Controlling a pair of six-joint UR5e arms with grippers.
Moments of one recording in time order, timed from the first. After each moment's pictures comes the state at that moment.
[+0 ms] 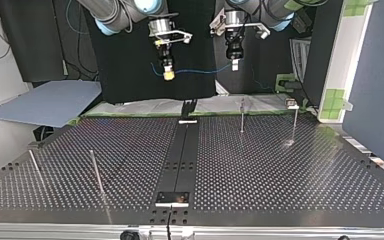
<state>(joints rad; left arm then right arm) -0.55 -1.99 -2.39 -1.89 -2.15 -1.63 2.37 -0.99 2.02 -1.03 1.84 1.47</state>
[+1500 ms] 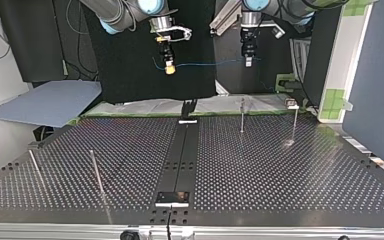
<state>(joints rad) -0.33 -2.02 -2.50 -1.93 -1.93 -1.56 2.38 -0.93 2.03 -1.00 1.84 1.47</state>
